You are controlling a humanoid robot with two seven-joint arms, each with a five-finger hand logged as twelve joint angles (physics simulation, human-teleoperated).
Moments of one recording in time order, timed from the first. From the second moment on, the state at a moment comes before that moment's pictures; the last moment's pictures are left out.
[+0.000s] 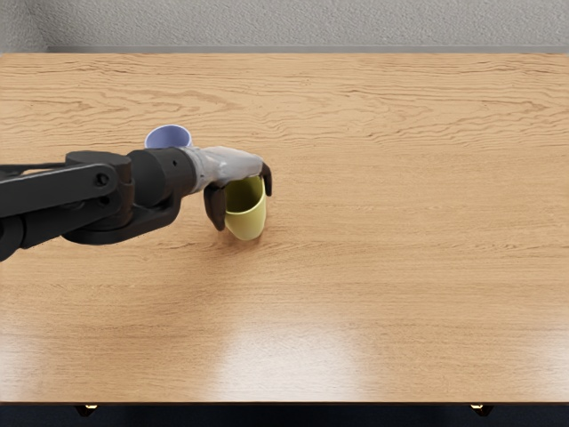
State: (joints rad) left arm -1.27 0.51 -0.16 -1.63 1.23 -0.25 0.61; right arm -0.12 0.00 0.13 0.19 -0.20 -0.07 -0.06
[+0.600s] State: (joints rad) left arm -1.36 0.56 -0.29 -1.60 1.12 -0.40 0.61; right arm -0.12 0.00 0.13 0.19 -0.20 -0.07 -0.05
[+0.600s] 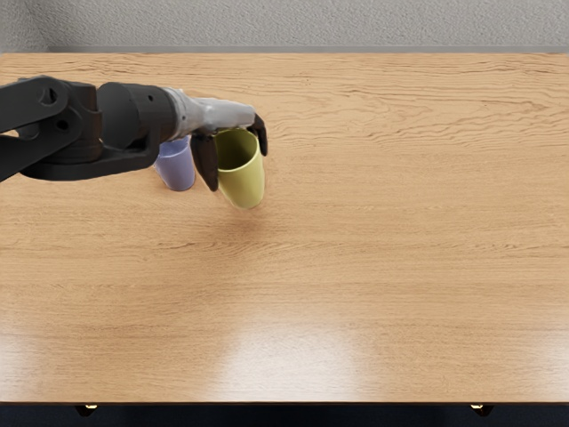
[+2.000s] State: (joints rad) left arm -1.41 0.69 -0.33 -1.39 1.13 -0.49 0.61; right arm -0.10 0.00 0.12 0.19 -0.20 -0.07 -0.05
